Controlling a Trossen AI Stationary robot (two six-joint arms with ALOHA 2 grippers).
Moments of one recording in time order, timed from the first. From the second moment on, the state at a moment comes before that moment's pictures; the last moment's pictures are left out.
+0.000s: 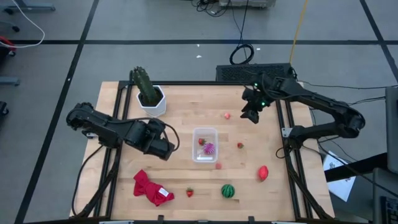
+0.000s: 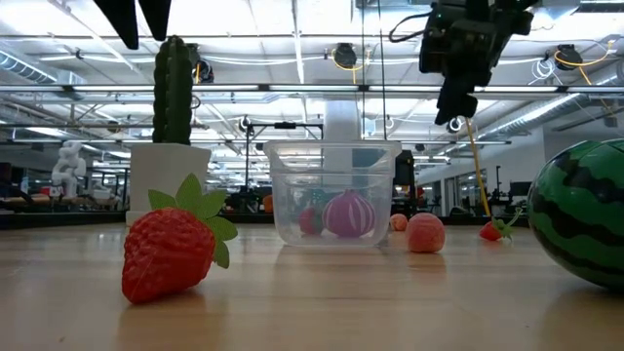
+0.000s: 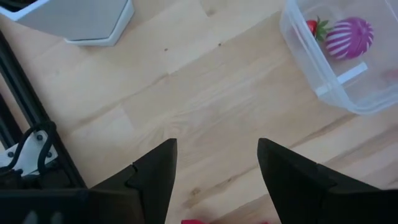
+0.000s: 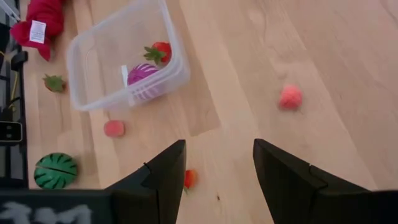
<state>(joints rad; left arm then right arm) -0.35 1.58 1.60 -1.57 -0.32 -1.42 -0.59 1.21 1.02 -0.88 -0.46 -0.07</state>
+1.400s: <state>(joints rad) -0.27 1.58 1.60 -1.57 -0.32 -1.42 -0.29 1.69 1.36 -0.97 -0.02 -0.42</state>
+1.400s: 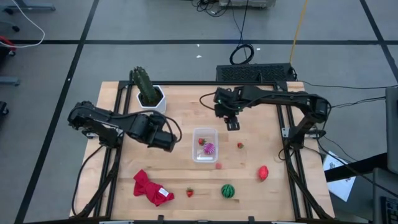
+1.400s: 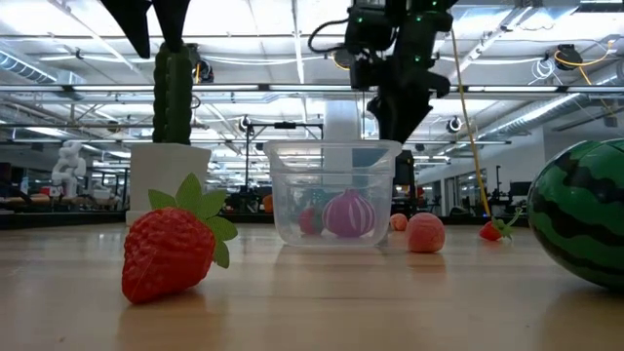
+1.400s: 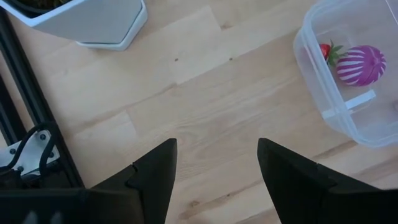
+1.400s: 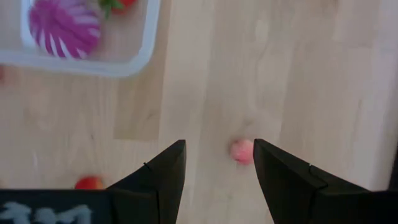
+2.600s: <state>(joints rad) -0.29 1.58 1.61 -1.57 -0.34 -1.39 -0.34 1.70 1.35 -0.97 -0.02 -0.41</state>
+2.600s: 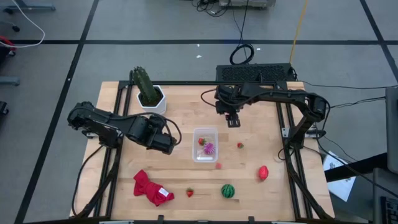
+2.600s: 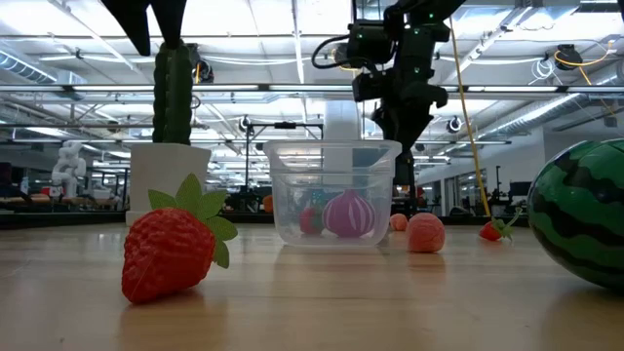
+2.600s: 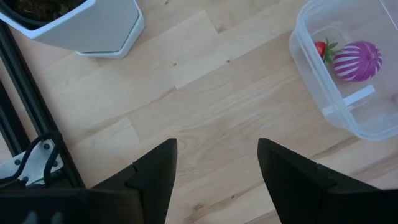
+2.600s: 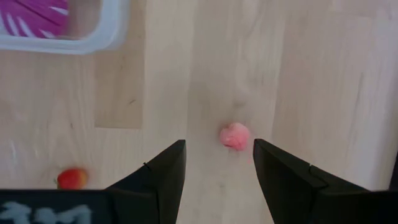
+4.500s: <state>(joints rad) -0.29 1.58 1.61 -1.57 -0.35 -1.39 -0.34 1.74 1.17 -0.78 0.01 -0.50</state>
